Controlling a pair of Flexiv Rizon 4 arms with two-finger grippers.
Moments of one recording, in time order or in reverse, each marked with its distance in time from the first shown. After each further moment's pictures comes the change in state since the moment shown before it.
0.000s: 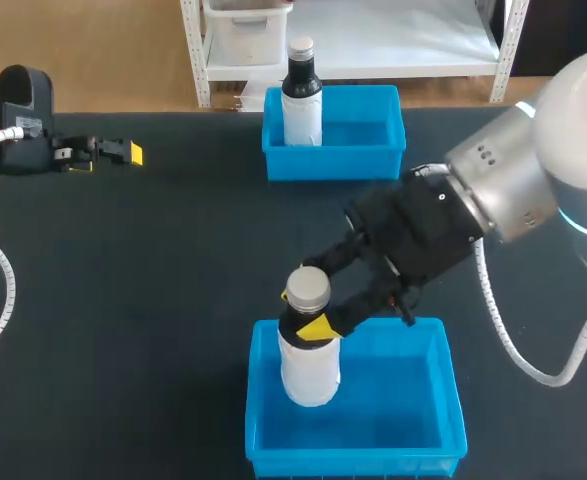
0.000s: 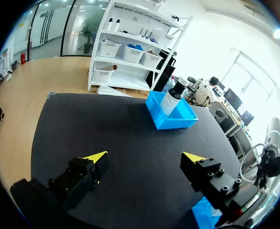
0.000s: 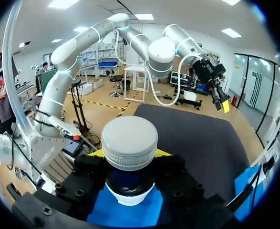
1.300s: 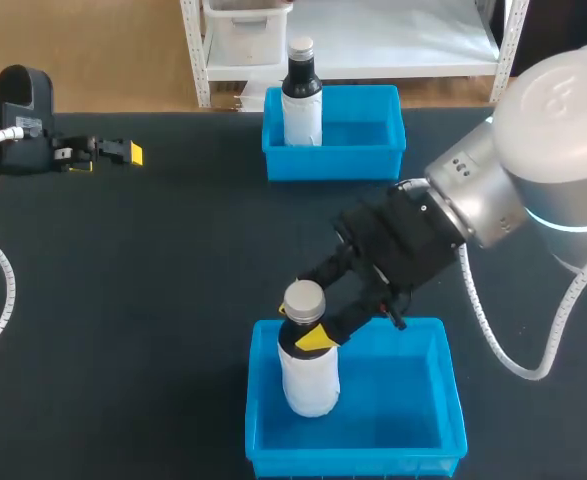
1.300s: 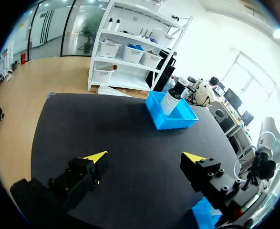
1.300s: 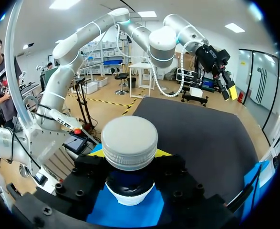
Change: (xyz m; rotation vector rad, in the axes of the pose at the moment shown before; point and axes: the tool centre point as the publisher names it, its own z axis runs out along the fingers) left arm 0.000 0.000 0.000 0.000 0.000 0.000; right arm 0.030 -0.008 0.016 -0.063 0.010 0.025
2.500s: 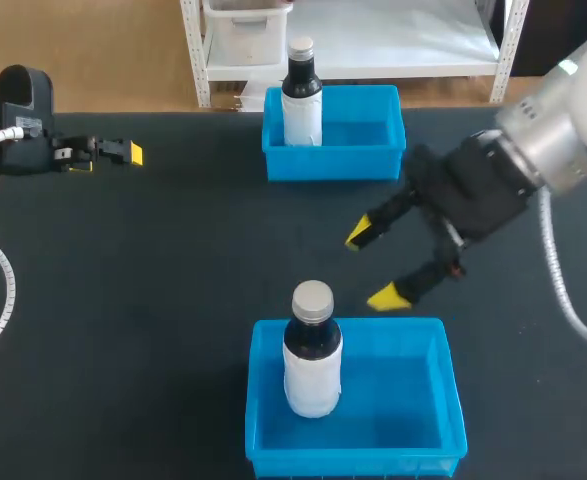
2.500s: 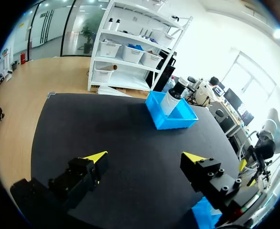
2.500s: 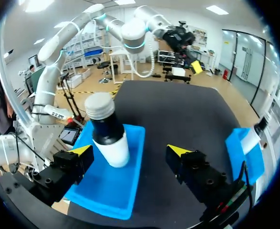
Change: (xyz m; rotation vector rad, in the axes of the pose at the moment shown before) left arm 0.000 0.000 0.000 0.000 0.000 0.000; right arm 0.038 -0.030 -0.094 0.160 0.139 0.184
